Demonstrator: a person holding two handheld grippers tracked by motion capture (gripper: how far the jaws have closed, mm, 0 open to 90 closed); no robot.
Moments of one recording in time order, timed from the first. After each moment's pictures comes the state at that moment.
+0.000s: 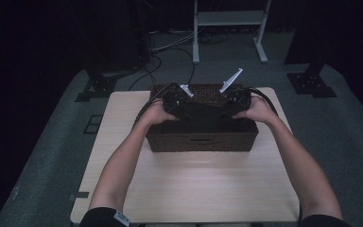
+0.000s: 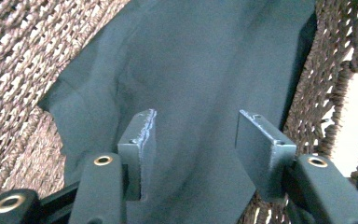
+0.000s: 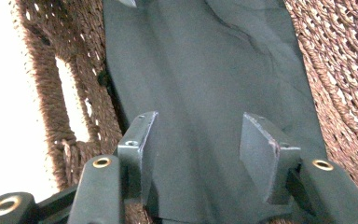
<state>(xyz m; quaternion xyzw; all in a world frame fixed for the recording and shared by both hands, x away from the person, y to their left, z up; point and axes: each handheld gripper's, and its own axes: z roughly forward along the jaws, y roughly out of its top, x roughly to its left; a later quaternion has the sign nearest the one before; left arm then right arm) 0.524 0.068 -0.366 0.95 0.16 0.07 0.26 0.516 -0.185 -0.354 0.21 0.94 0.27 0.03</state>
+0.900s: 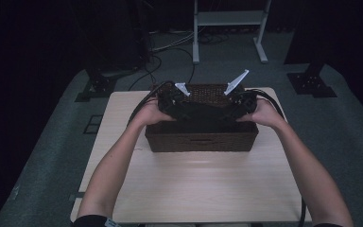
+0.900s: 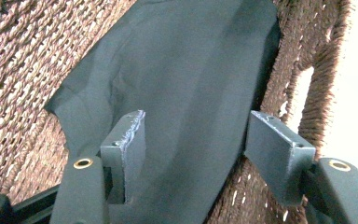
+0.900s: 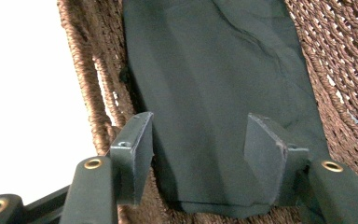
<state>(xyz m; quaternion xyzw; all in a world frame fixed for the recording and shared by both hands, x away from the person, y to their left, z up) 0.502 0.078 -0.339 0.95 0.14 0.07 0.27 0.489 -0.193 -0.339 0.20 0.94 0.29 0.05</state>
